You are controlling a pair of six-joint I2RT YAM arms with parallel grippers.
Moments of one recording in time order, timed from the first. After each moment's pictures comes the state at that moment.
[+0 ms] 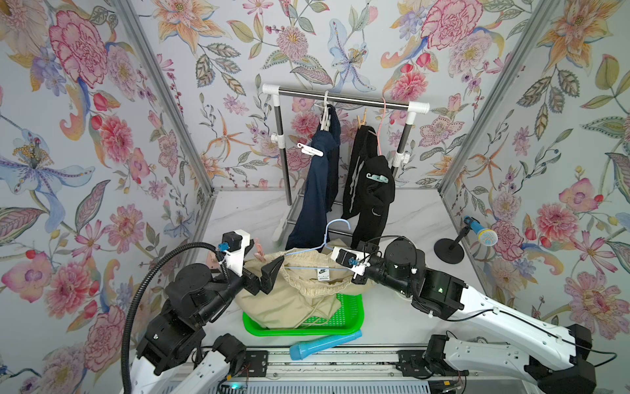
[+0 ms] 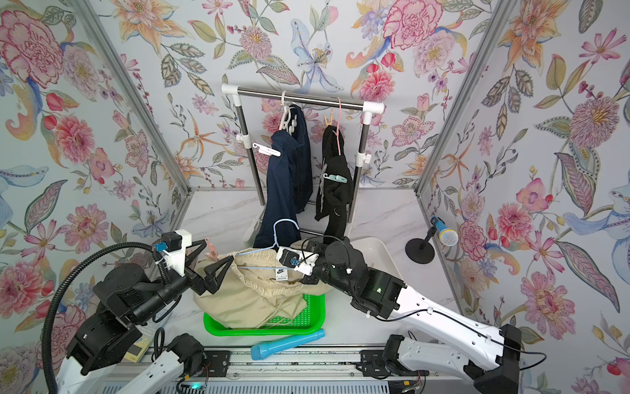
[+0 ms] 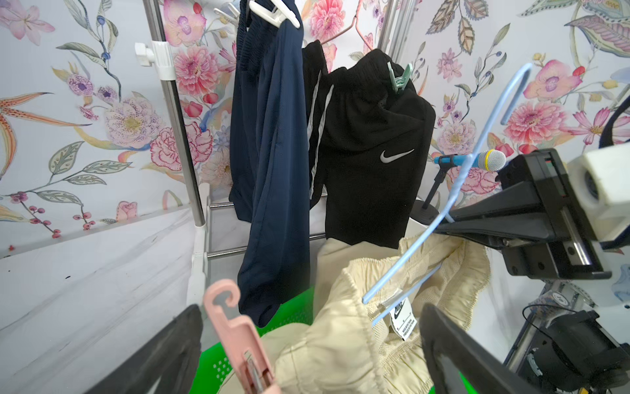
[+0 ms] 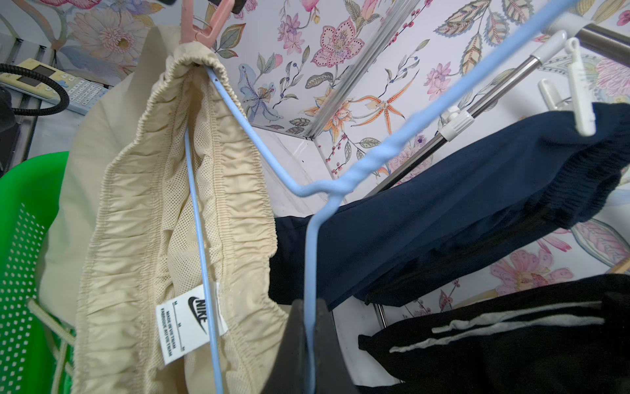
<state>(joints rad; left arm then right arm) -0.57 0.51 0.97 -0.61 0.08 -0.11 1.06 1.03 1.01 -0.22 0.10 -0.59</state>
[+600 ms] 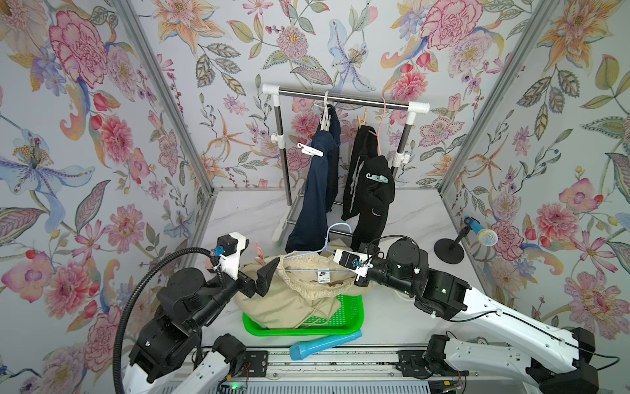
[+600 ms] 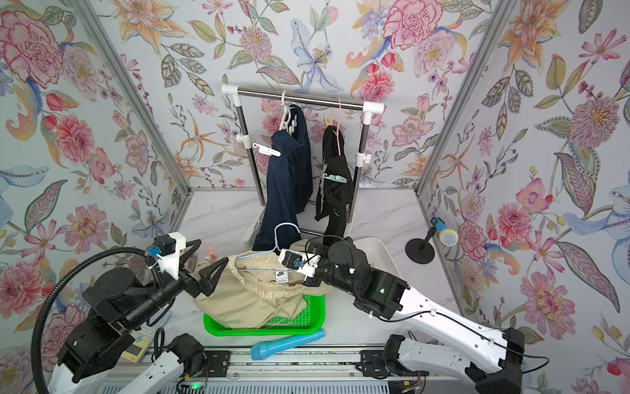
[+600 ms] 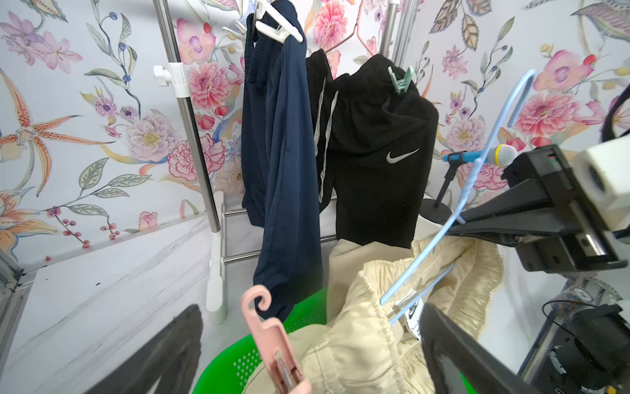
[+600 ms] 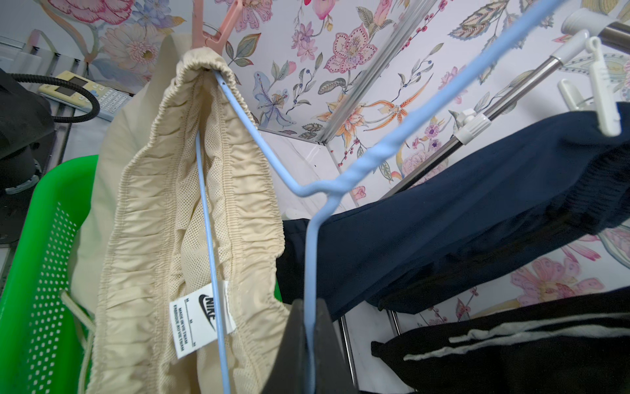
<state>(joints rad) -0.57 0.47 1.00 -0.65 0.05 -0.07 1.05 1.00 1.00 -0.24 0.02 -0.58</state>
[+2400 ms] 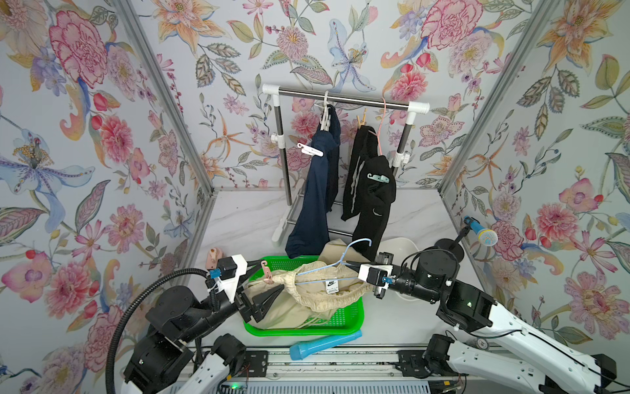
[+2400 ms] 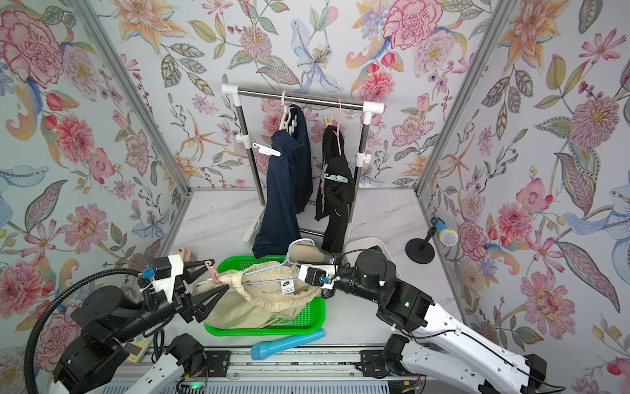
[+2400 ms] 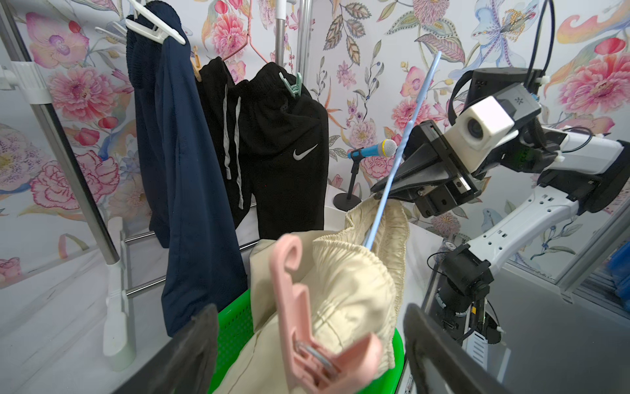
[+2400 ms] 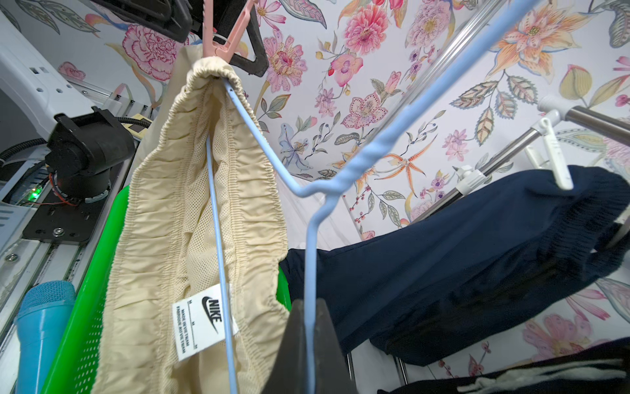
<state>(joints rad) -0.57 0.36 0.92 -0.62 0.39 -0.09 0.98 0.80 0.90 -0.22 -0.20 -0.62</state>
